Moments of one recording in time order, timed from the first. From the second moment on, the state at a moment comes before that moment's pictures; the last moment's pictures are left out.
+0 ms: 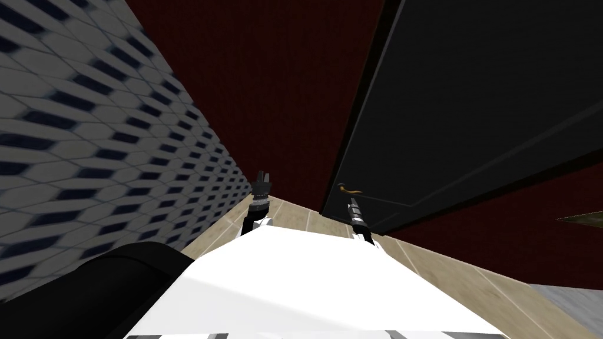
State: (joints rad) arm 0.14 -0.20 -0.16 -1.09 -0.03 -0.58 -0.09
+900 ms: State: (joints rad) arm 0.15 -0.29 -0.23 -0.99 -0.08 -0.64 -0.15
